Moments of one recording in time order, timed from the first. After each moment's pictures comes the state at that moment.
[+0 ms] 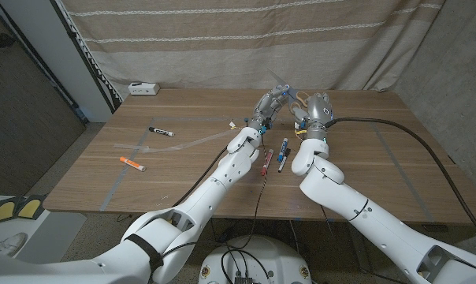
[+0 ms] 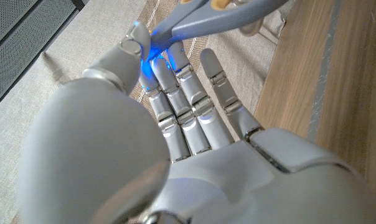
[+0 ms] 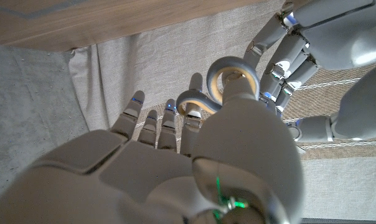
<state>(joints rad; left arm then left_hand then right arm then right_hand) 0.66 -0.06 0.51 -1.15 -0.90 -0.18 -0.08 1.08 -0.20 0.78 -0.28 0.17 1.17 -0.05 0.56 0.55 1.08 -0.17 0.67 0.69 1.36 -0.21 0.26 0.23 0.71 -0.07 1.00 0.17 -0.86 -0.48 -0.71 -2.00 -0.39 -0.93 -0.70 1.02 0.10 0.03 -0.15 0.44 0.81 0.11 0.26 0.20 0.31 0.10 0.26 0.18 0.07 0.09 0.19 0.17 0.21 0.14 0.21 0.17</state>
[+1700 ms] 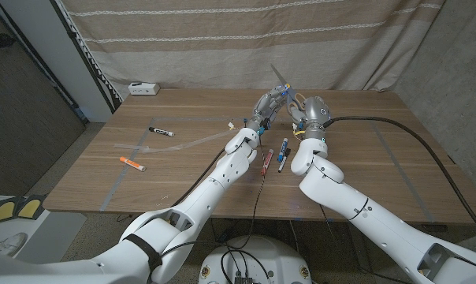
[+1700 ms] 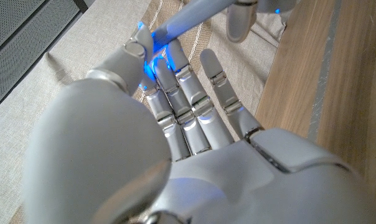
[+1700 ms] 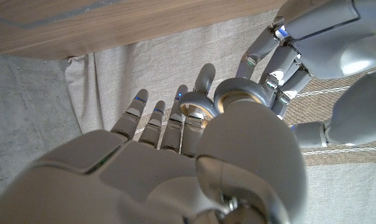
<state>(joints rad) 0.66 -0.06 0.50 -1.15 -0.91 -0.18 -0.11 1.09 -0.20 0.78 -0.28 0.17 1.21 -0.02 0.56 0.55 1.07 -0.17 0.67 0.69 1.36 -0.21 0.26 0.23 0.71 -0.07 1.00 0.17 -0.85 -0.49 -0.72 -2.02 -0.37 -0.94 -0.66 0.98 0.18 0.26 0.03 0.21 0.92 0.08 0.72 0.90 0.53 0.01 0.33 0.24 0.22 0.01 0.22 0.21 0.24 0.11 0.23 0.19</state>
